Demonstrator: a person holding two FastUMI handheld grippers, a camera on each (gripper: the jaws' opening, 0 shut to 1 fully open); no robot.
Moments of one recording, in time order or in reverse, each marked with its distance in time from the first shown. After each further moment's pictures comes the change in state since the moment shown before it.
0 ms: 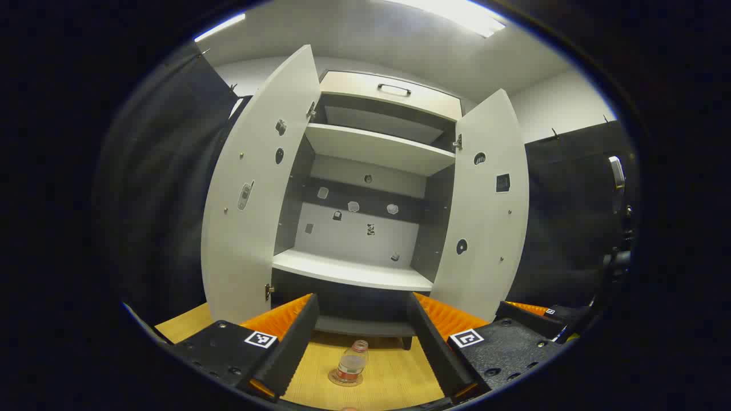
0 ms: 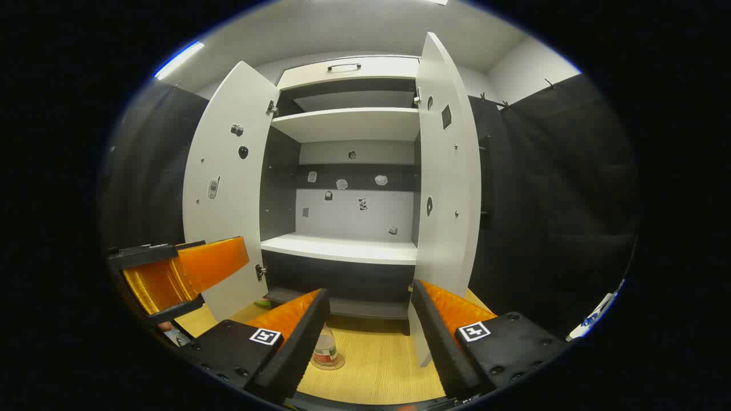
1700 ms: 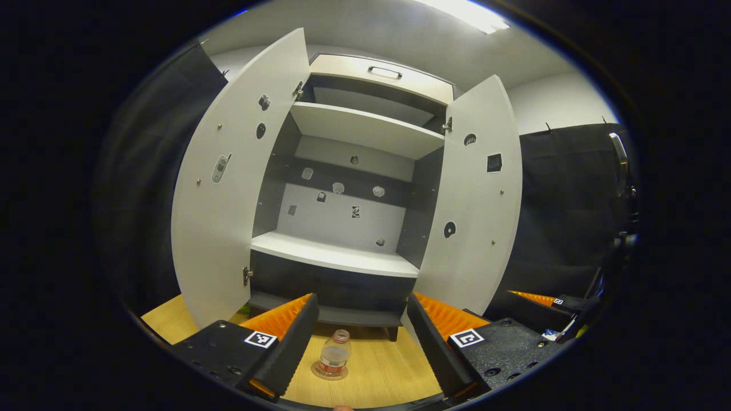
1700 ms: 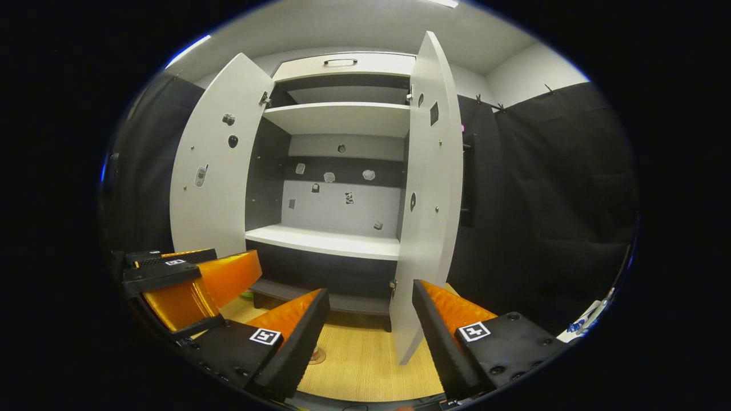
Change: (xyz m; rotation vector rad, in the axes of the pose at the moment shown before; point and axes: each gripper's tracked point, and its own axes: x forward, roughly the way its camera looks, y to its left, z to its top) left arm 0.018 -0.019 -0.039 -0.019 0.073 -0.054; right arm 0.000 -0.025 -0.011 -0.052 0.033 -0.072
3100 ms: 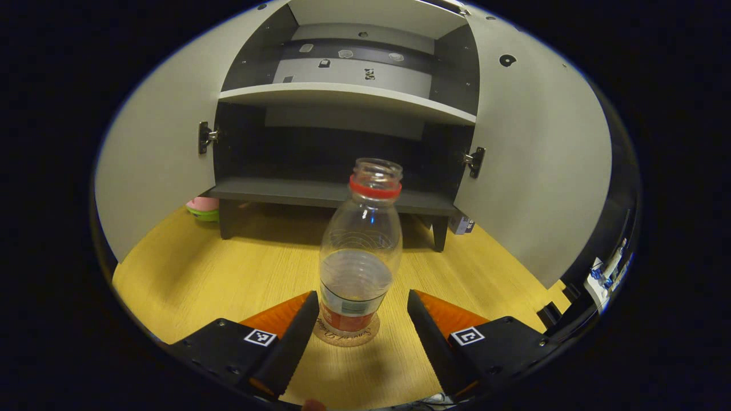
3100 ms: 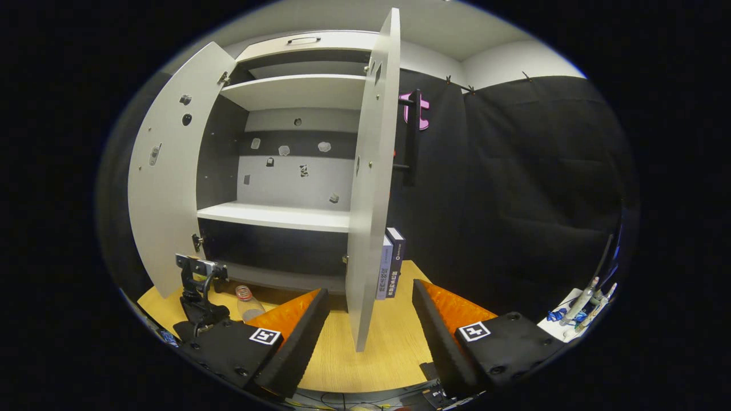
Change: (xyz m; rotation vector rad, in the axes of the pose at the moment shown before) left arm 0.095 0.049 -0.300 0.060 0.472 0.038; right arm 0.007 -0.076 -0.044 0.015 0.128 -0.188
